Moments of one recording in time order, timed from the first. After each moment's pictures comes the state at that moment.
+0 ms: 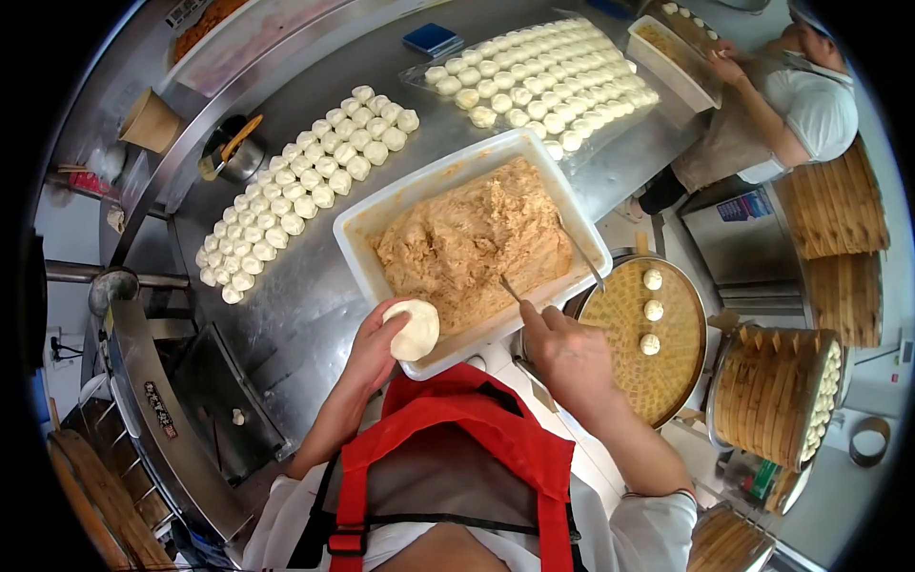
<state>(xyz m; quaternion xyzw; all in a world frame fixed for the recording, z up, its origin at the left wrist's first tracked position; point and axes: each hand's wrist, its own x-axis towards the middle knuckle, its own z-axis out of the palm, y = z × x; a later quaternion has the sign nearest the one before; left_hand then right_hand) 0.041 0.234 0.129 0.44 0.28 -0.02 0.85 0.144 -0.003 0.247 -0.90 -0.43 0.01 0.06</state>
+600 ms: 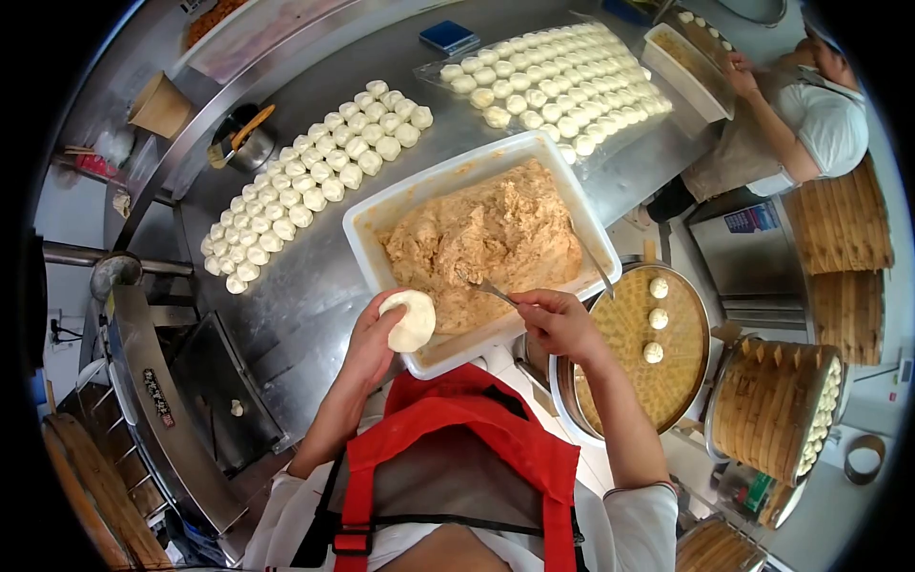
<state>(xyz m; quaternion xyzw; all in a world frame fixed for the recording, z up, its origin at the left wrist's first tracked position) 0.040 0.242 0.125 0.45 0.30 0.01 0.84 0.192 -0.004 0.170 -0.65 0.01 0.49 0.58</state>
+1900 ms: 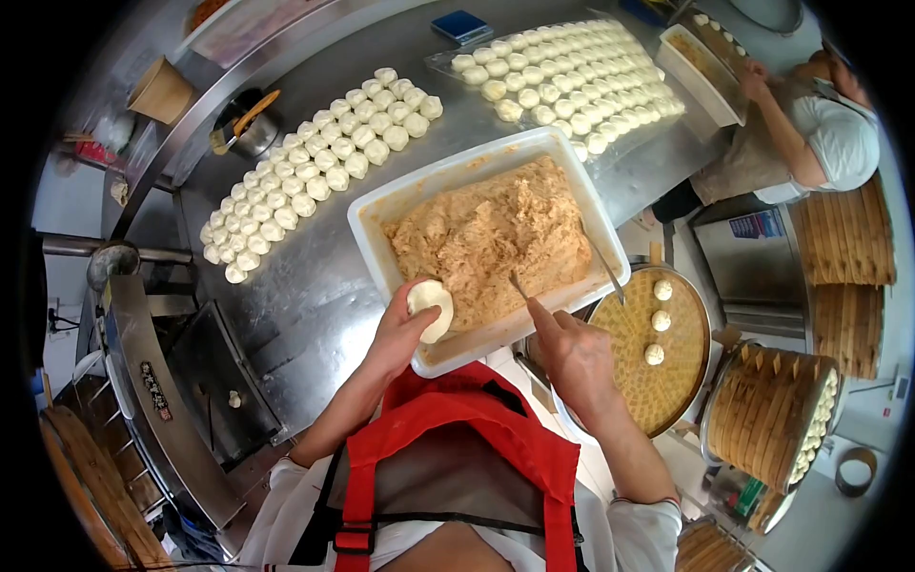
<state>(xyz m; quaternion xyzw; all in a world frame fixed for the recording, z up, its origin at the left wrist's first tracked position) 0.055 0.223 0.109 0.55 0.29 -0.01 0.78 0.153 0.005 0.220 -0.91 -0.41 0.04 0.12</state>
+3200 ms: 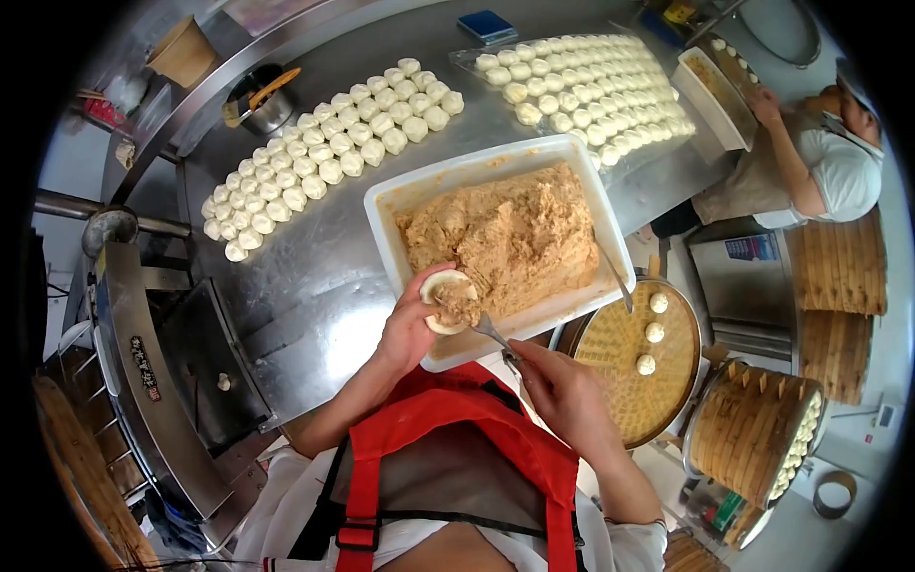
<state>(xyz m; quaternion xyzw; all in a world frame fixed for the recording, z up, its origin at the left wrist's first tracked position) 0.055 0.227 0.125 0.22 0.15 0.03 0.96 0.113 0.018 0.253 -0.87 -0.31 0.19 0.32</state>
